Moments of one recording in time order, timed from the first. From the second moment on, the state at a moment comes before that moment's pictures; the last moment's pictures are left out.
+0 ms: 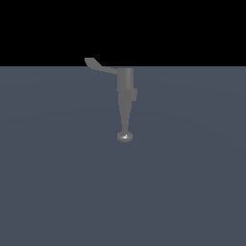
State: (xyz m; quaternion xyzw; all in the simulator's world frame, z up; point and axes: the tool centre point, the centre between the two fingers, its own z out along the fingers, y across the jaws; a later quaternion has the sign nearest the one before) arm -0.147 0.025 0.470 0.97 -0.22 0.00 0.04
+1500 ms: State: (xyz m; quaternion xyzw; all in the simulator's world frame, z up) arm 0.004 0.072 0.372 0.85 -0.52 0.02 0.03
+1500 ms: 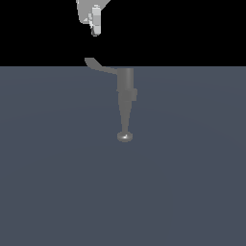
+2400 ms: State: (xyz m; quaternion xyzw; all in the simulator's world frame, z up) arm 0.062 0.098 0.307 0.76 -0.65 0.00 0.00
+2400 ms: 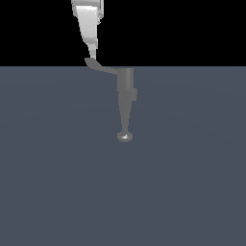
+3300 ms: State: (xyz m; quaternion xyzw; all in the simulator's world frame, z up) arm 0.051 0.098 0.299 0.75 -0.66 0.00 0.00
